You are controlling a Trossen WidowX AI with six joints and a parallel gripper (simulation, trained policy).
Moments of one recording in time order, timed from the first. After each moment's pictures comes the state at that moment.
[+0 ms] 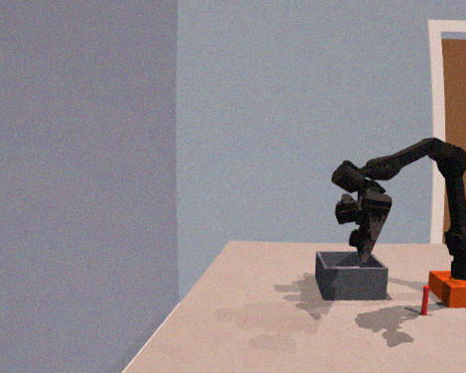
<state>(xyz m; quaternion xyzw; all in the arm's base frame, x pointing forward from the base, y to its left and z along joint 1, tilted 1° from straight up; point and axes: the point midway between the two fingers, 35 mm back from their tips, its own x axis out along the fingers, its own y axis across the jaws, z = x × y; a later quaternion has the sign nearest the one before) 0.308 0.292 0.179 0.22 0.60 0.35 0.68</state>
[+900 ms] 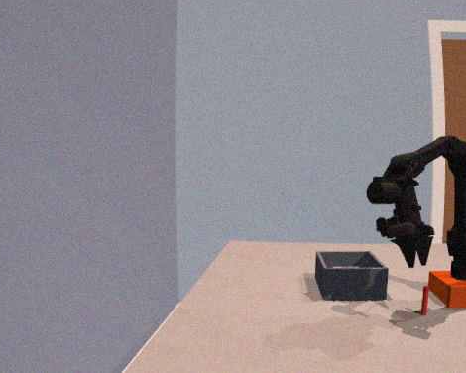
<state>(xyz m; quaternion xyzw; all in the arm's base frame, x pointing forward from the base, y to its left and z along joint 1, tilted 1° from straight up) 0.192 0.223 0.132 0.25 0.76 -0.07 0.60</state>
